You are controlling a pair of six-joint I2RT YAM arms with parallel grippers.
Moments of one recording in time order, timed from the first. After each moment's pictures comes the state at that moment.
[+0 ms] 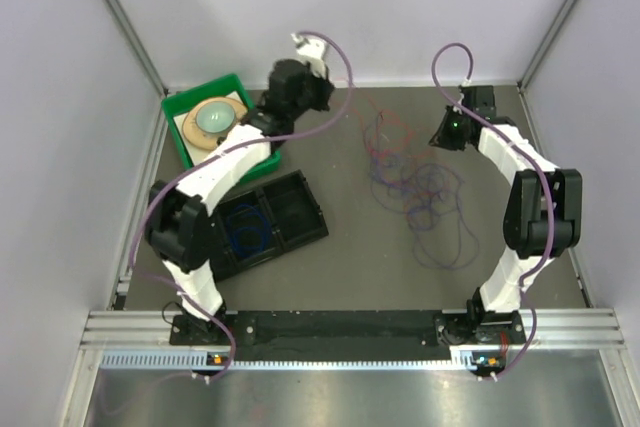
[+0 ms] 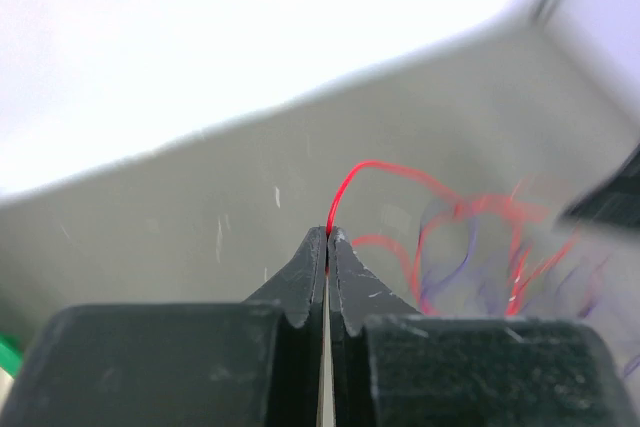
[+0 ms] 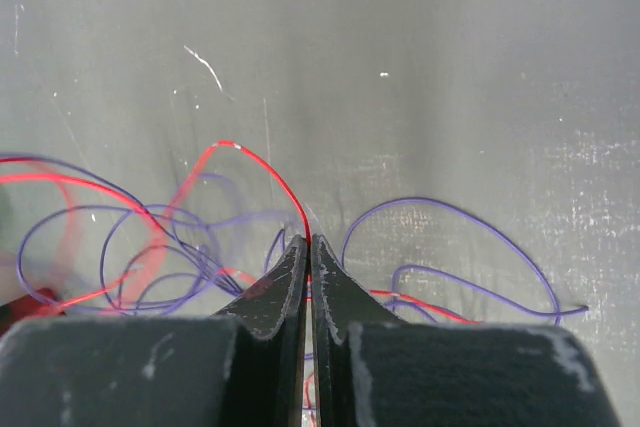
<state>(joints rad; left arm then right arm) -0.52 1.80 1.59 -0.02 0.02 -0.11 0.04 1.78 1.33 -0.37 -0.21 0.40</state>
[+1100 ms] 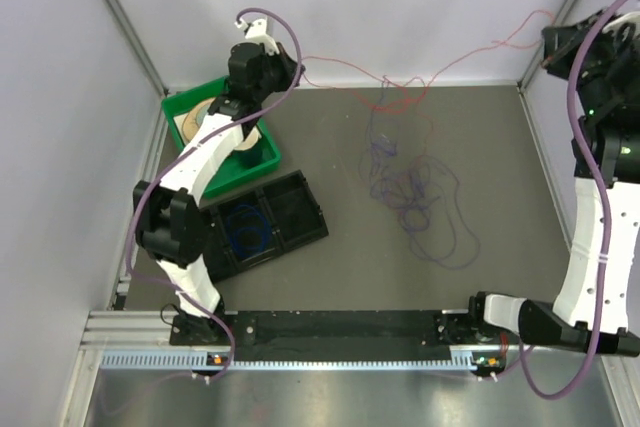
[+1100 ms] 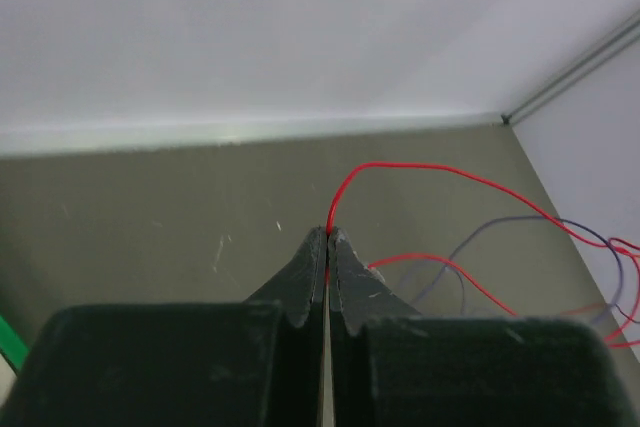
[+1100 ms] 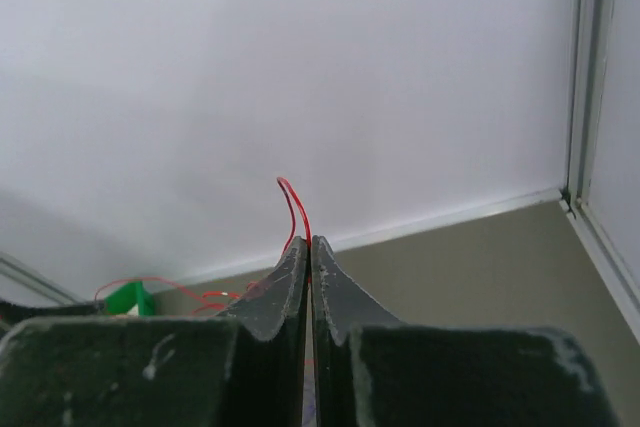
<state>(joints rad) -0.31 1.76 1.65 0.01 0.12 -0.43 -0.15 1.25 1.90 -0.55 -0.13 0.40</state>
